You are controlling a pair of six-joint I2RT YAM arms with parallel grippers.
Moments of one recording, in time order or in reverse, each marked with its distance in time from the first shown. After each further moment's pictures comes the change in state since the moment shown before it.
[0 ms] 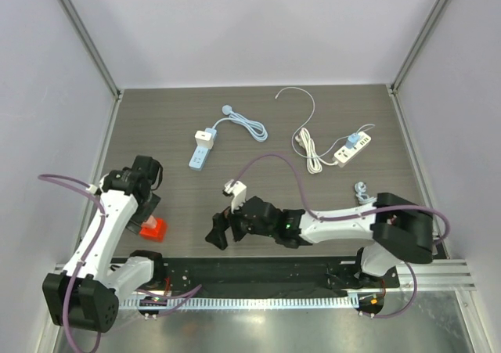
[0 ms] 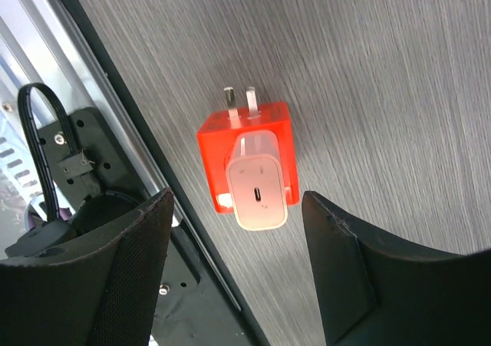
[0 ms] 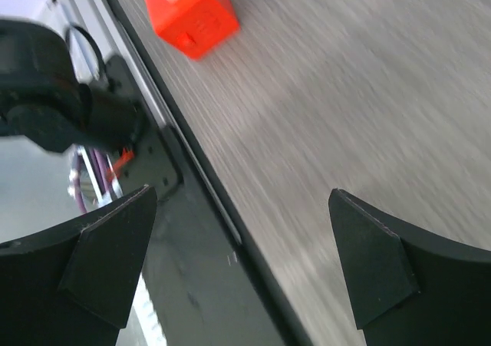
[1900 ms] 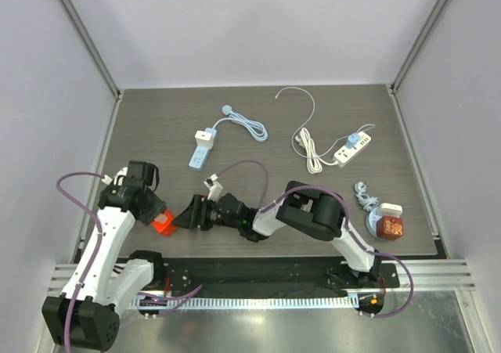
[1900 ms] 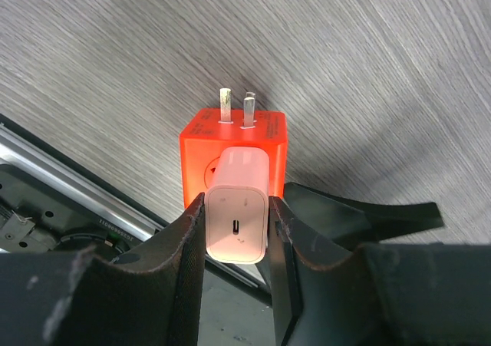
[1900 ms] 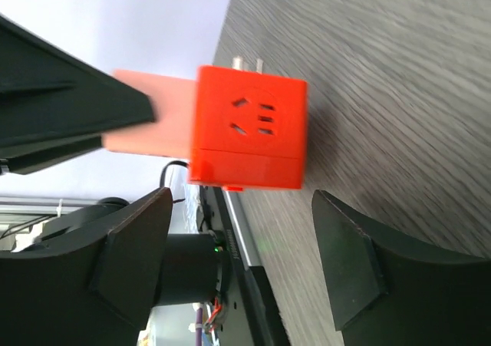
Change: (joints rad) left arm 0.024 -0.132 -0.095 0.235 0.238 0.387; right arm -0.046 0.700 0.312 0.687 -0.144 0.565
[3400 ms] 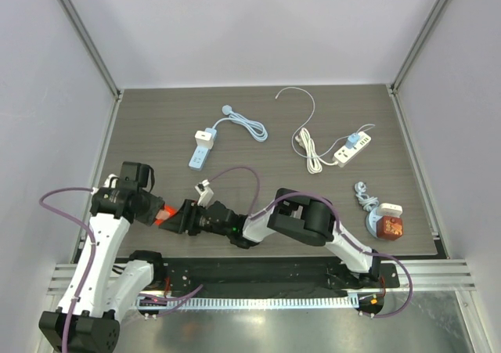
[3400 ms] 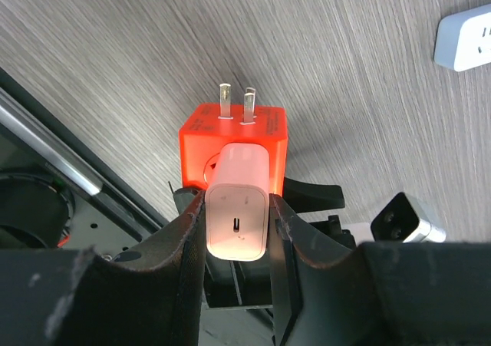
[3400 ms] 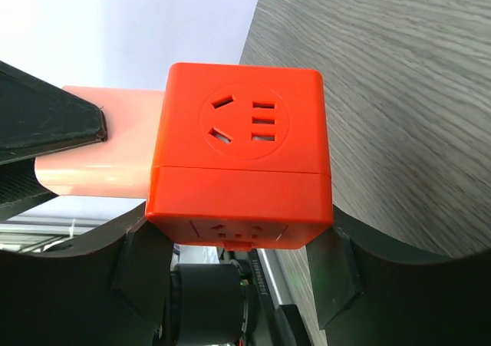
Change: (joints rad) left arm 0.000 -0.055 0.073 -0.114 0.042 -0.291; right arm 0.068 0.075 0.100 0.016 0.116 0.049
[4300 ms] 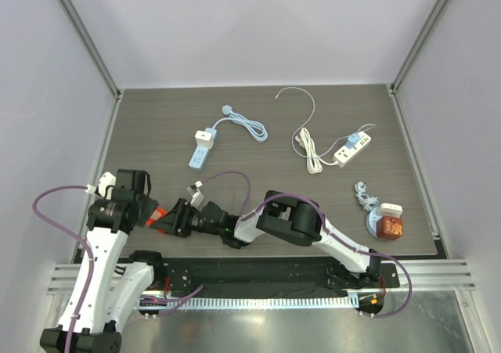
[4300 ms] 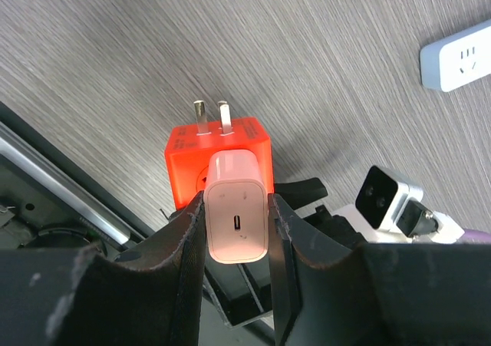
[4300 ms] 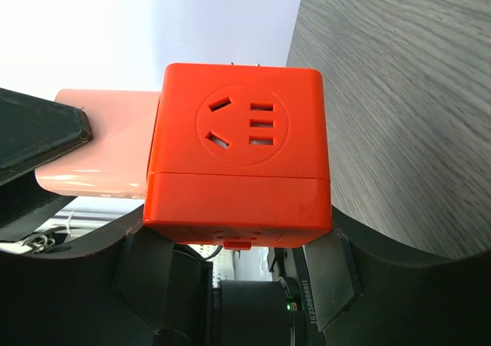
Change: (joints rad) left arm 0.005 -0.111 -0.039 0.061 -0.109 0.156; right arm -0.002 0.146 0.138 0.098 -0.086 0.206
